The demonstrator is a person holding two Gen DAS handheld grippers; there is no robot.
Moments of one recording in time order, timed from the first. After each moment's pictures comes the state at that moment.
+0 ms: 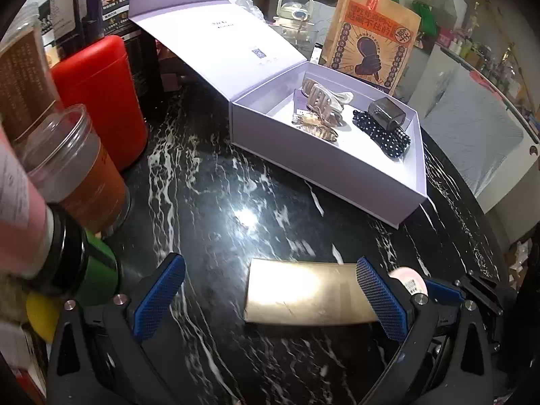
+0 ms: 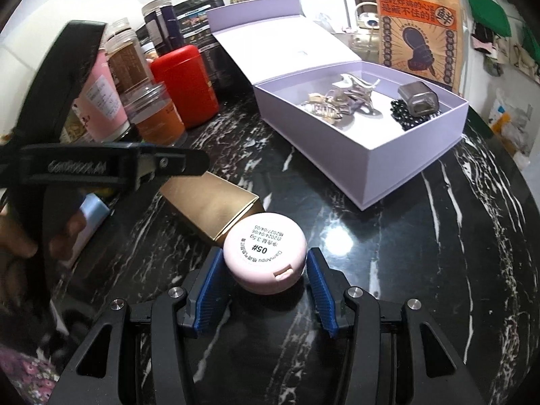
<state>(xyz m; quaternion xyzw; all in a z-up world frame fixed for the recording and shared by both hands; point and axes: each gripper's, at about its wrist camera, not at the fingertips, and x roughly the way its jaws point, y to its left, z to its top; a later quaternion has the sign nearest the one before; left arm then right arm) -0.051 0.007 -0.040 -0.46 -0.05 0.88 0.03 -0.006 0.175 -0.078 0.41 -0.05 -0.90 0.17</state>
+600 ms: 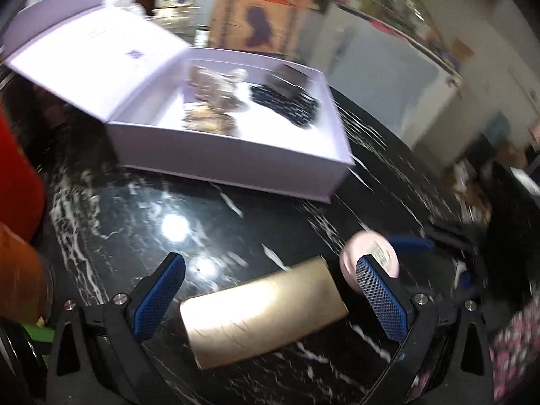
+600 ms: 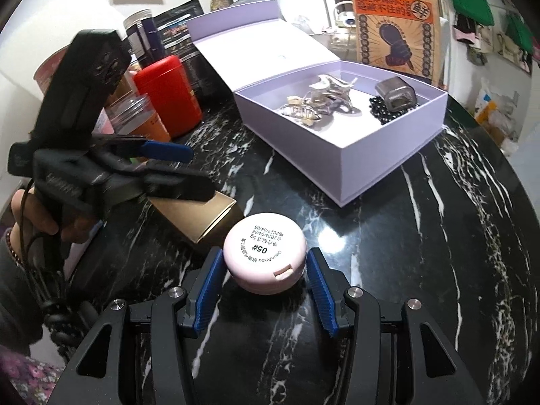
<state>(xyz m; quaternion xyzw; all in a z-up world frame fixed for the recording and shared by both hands) -0.073 0.039 -0.048 -0.48 0.02 0.83 0.27 -0.003 0.188 -0.076 0.41 -0.07 -0.90 0.14</state>
